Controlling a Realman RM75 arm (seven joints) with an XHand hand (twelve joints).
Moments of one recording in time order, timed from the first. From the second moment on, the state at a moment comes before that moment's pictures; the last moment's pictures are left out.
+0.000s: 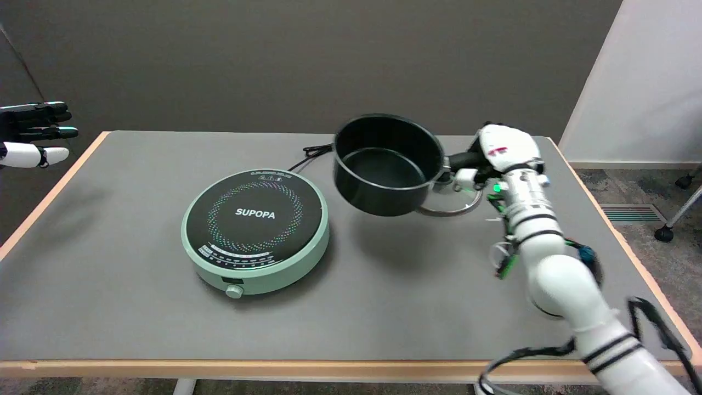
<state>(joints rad) -0.01 -1.24 -1.59 1.63 1.61 0.43 -1.11</state>
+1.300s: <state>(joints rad) -0.48 -1.32 -0.99 1.85 1.61 0.08 -1.06</state>
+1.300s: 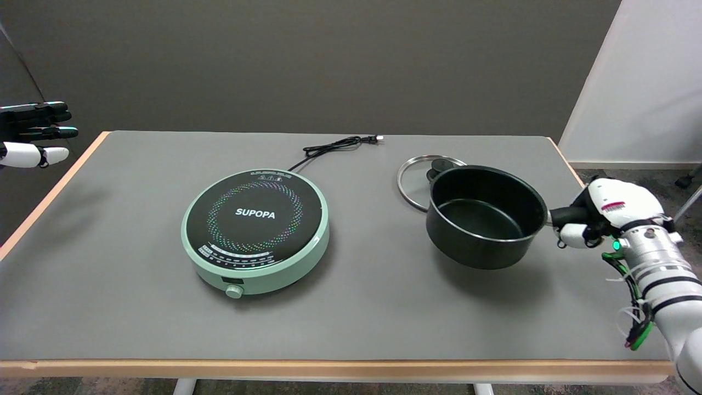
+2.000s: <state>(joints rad) -0.53 -1.37 -0.95 1.83 1.61 0.04 -1.06</state>
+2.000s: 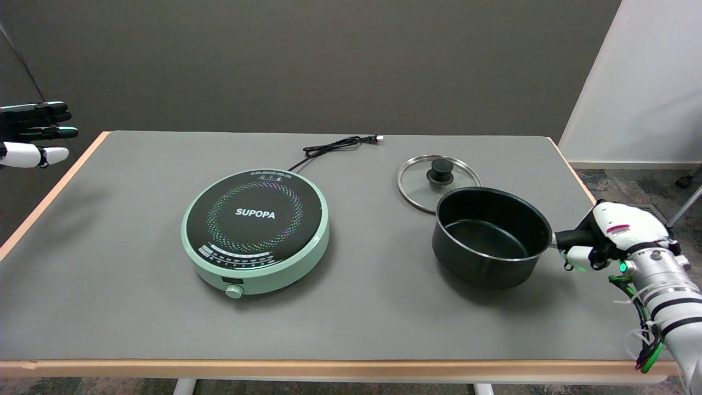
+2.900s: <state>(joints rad) -0.55 -1.40 -1.09 1.81 1.61 0.13 -1.06</state>
